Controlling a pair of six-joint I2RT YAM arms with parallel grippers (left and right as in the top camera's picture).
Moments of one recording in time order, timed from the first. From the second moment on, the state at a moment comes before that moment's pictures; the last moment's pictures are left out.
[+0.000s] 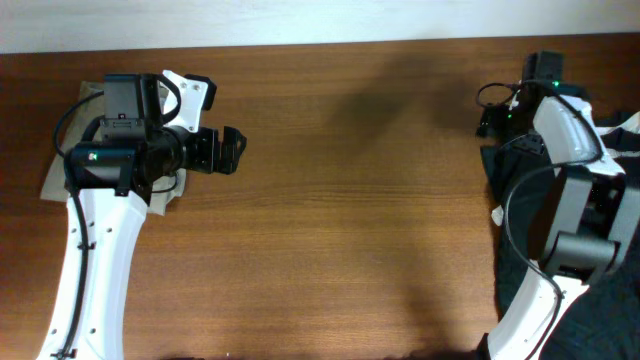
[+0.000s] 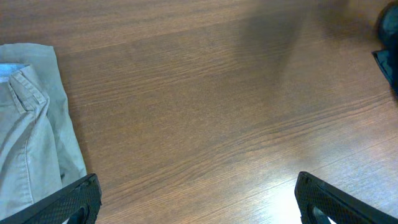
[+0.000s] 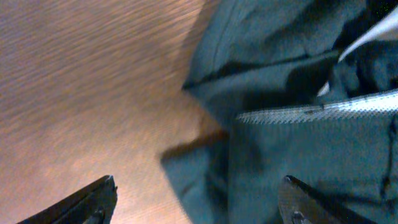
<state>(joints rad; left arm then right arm) -0.03 1.46 1.47 -0.92 0.31 0.13 -0.24 2.15 1.69 -0.81 0.07 0.18</state>
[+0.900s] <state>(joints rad) 0.14 1.46 1.97 -1.24 0.28 0.13 0.49 1.88 2.37 -1.35 -0.20 0.16</state>
